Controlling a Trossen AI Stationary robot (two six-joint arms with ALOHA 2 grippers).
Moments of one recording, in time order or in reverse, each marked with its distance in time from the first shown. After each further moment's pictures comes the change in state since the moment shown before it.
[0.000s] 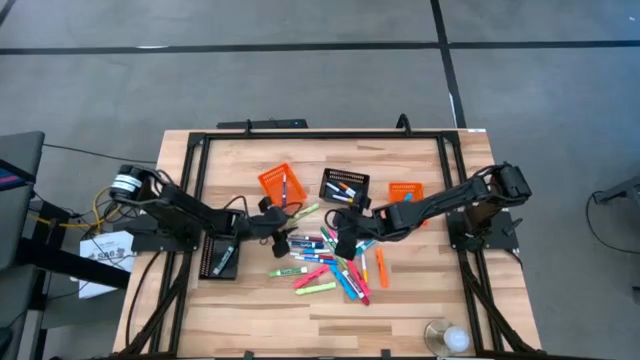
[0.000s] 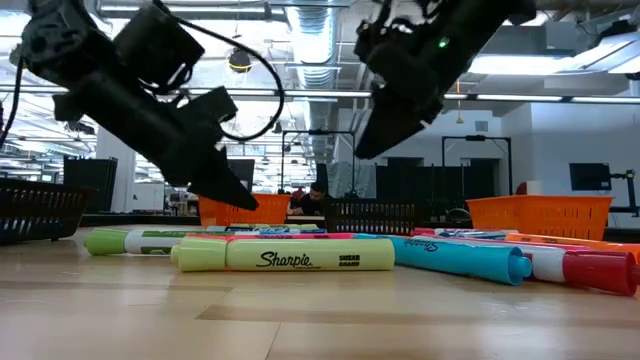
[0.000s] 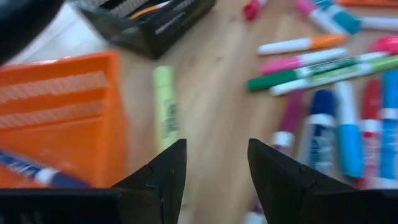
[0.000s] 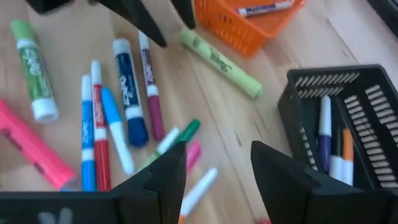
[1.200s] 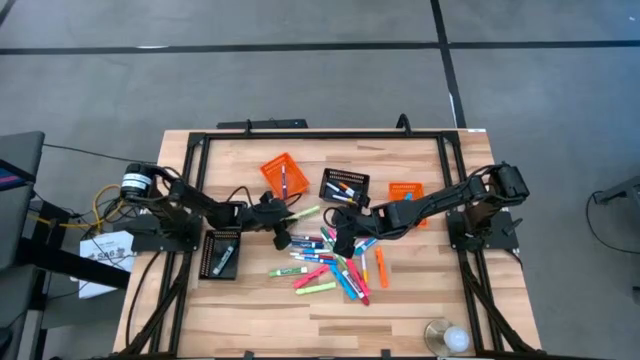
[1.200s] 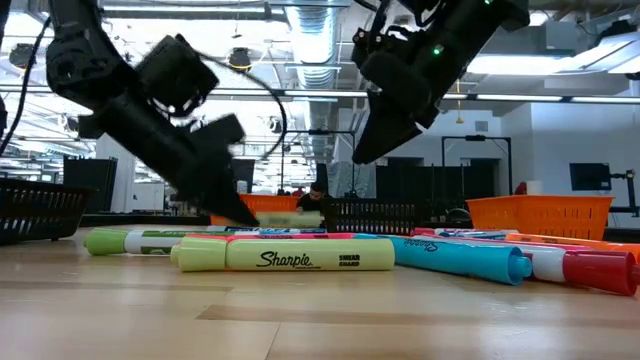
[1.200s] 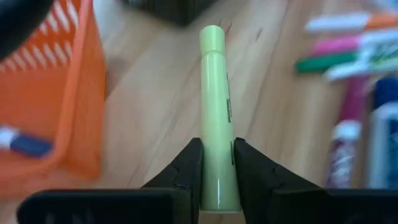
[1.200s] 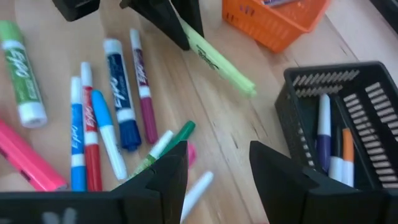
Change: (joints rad) left arm 0.127 0.063 -0.013 0.060 0.149 0.003; right arm -0.016 0.013 0.000 0.017 -0.008 0.000
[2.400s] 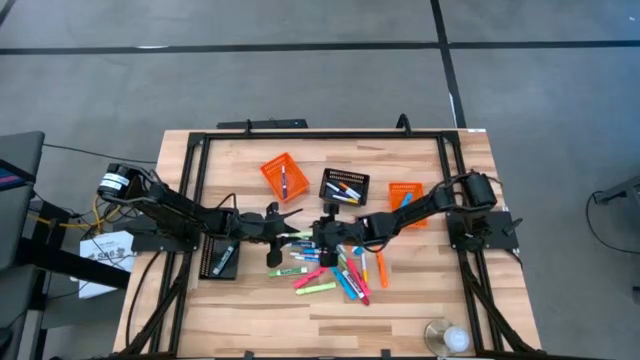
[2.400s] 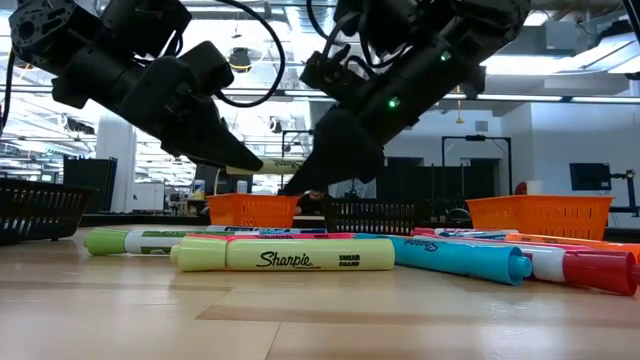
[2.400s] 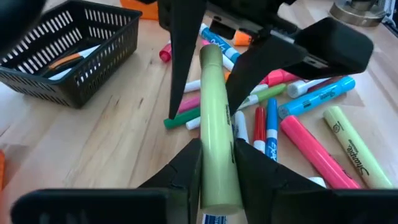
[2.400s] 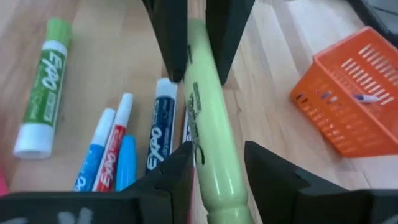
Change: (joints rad) left arm -0.156 -0.165 -0.001 0.017 0.094 0.082; right arm -0.004 0.246 0.000 0.509 -0.073 -0.436
